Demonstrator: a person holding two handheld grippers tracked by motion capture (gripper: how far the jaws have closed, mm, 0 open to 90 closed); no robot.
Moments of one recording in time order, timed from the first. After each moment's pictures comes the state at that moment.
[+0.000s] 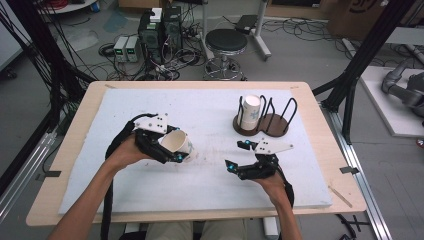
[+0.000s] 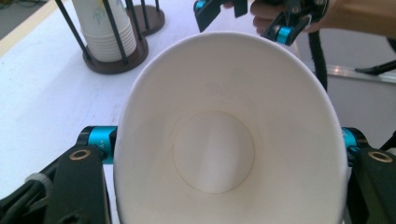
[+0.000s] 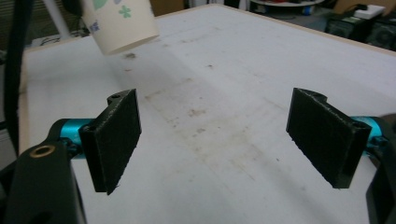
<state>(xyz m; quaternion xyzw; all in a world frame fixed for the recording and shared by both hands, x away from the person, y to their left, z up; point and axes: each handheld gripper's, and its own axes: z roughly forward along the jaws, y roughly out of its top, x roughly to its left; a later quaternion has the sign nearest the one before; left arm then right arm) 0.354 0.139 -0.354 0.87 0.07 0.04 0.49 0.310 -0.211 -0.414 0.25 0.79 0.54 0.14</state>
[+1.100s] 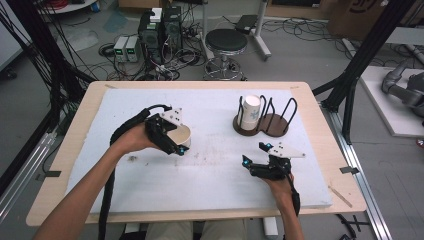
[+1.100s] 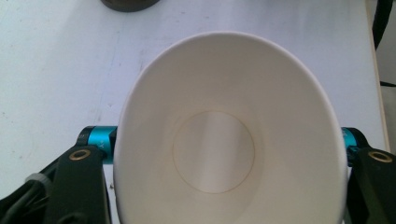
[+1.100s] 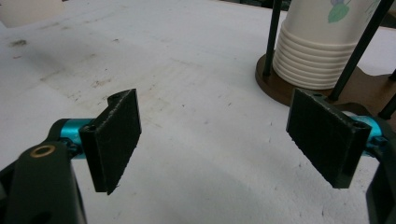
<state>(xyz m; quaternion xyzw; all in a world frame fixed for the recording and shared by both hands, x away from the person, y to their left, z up) 0.382 0.116 -0.343 0.94 0.07 0.06 0.34 0.309 -0.249 -0.443 0.38 0.75 0.49 0.22</state>
